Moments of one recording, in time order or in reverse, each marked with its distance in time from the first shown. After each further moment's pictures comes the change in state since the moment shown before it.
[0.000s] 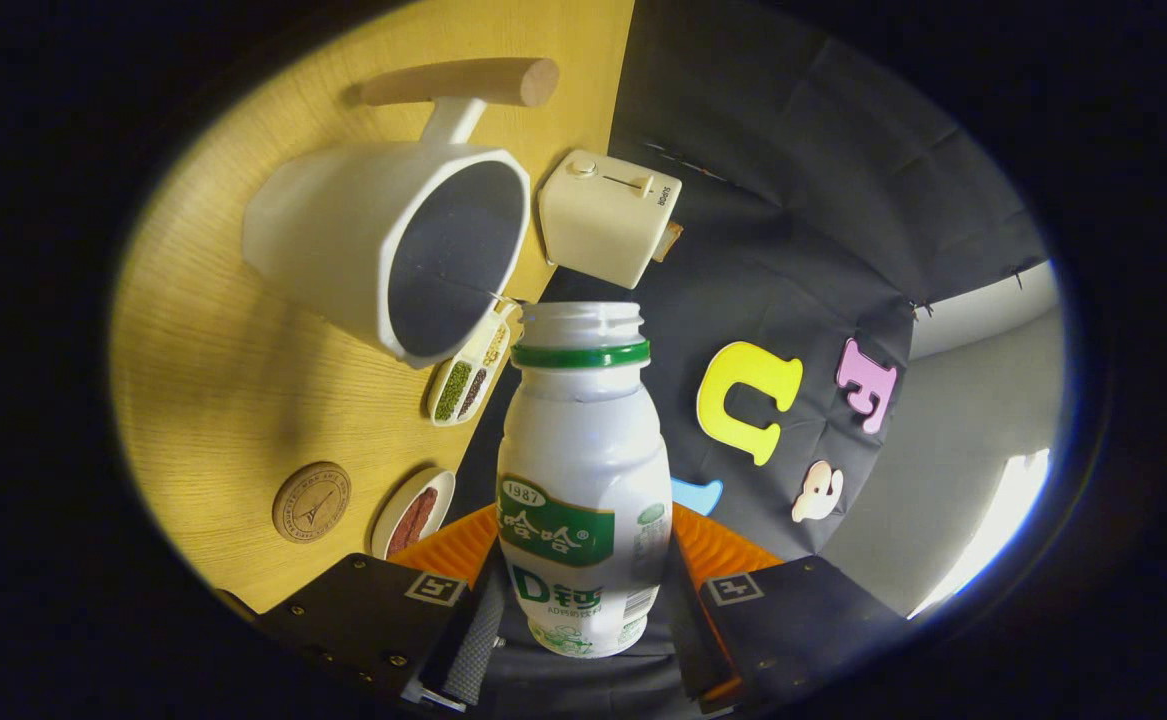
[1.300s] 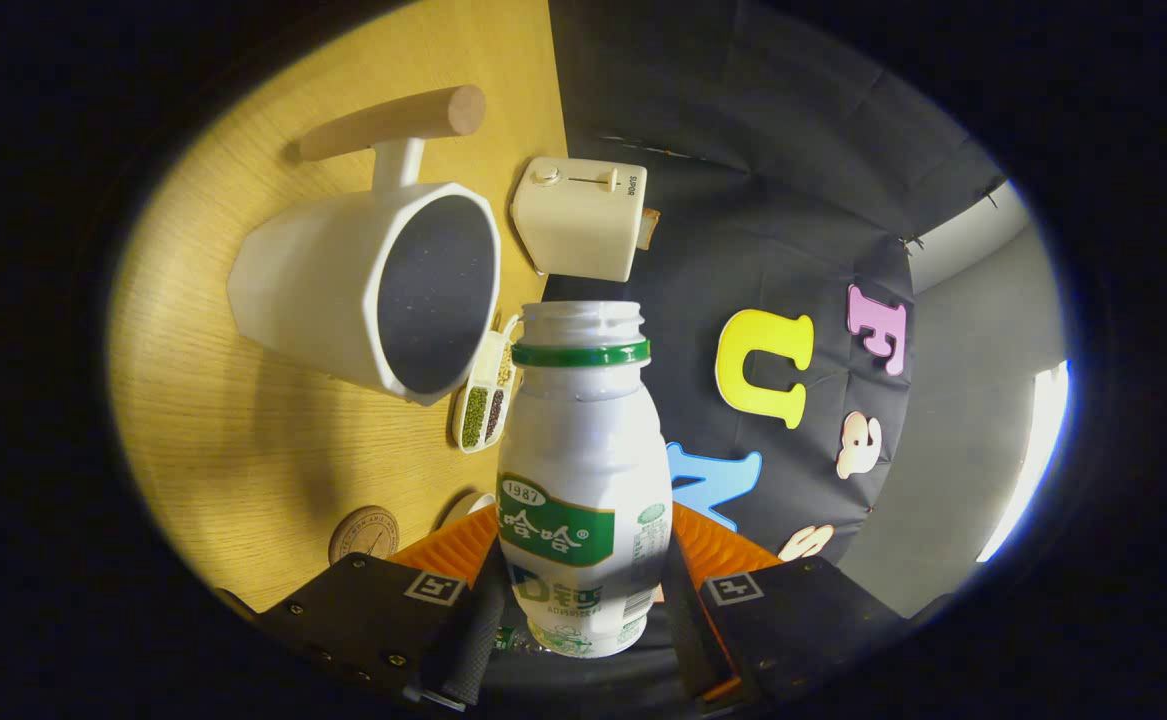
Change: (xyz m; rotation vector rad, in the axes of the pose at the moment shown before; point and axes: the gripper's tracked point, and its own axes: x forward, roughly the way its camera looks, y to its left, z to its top) arm 0.001 0.020 0.004 0.248 -0.006 0.049
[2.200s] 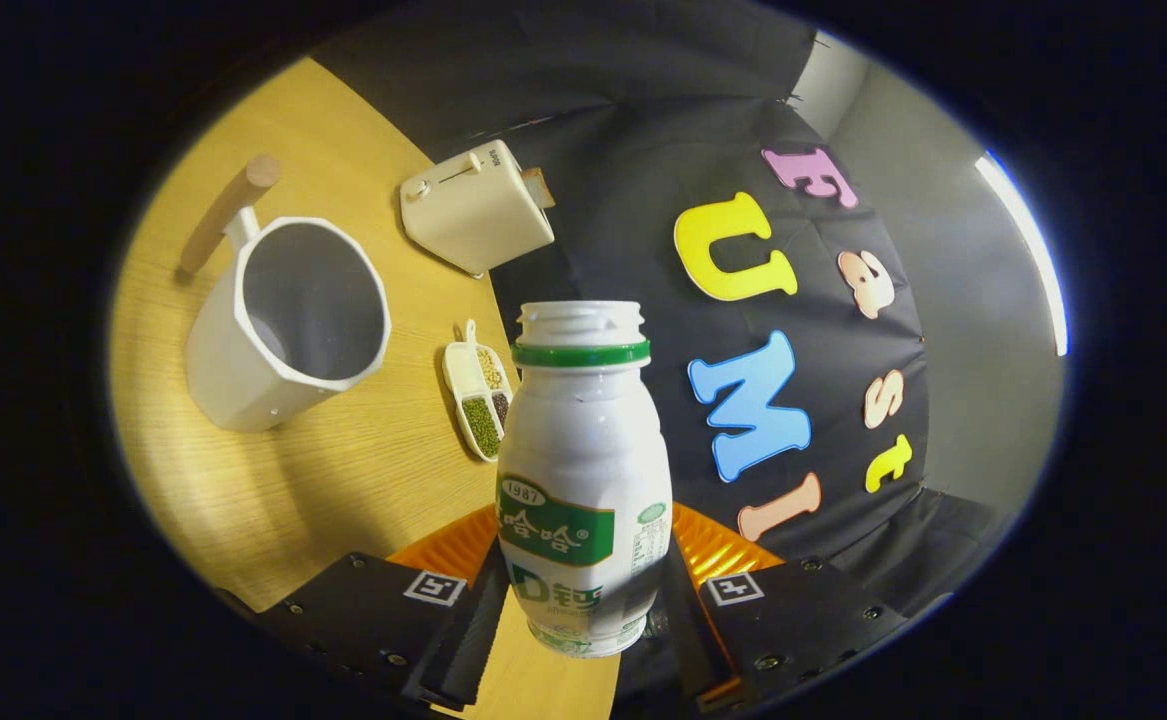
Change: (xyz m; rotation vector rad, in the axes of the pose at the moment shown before) arm 0.001 0.019 -0.045 0.543 0.082 0.041
